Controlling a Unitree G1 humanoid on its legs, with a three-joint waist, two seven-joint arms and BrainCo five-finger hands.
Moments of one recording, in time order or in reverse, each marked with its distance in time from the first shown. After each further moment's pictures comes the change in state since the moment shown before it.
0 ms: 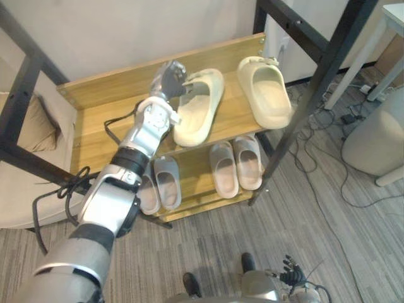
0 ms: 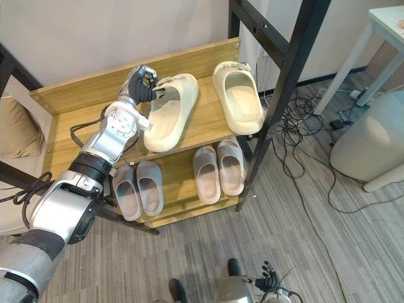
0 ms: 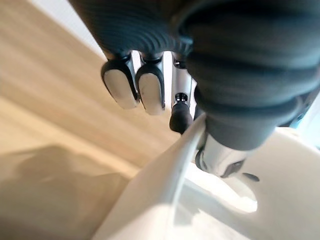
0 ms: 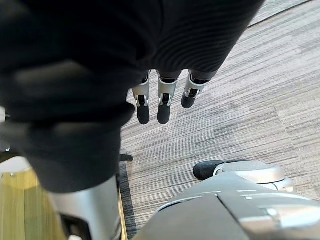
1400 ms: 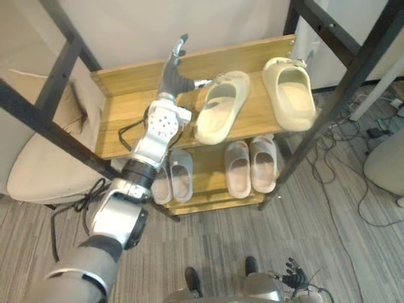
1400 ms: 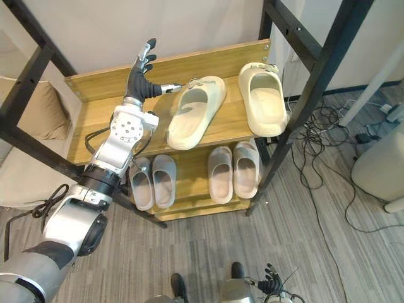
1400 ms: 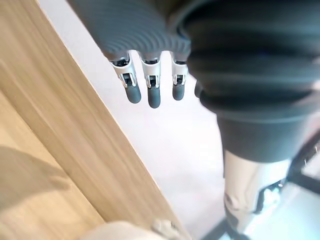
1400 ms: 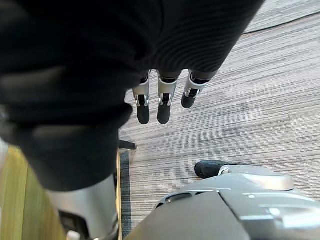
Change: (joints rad) left arm 0.179 -0.082 0.116 -0.341 -0.264 -0.032 0.063; right arm 0.008 -0.025 0.045 0.014 0.018 0.007 -0.010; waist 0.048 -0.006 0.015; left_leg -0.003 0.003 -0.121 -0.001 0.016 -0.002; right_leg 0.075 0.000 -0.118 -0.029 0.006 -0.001
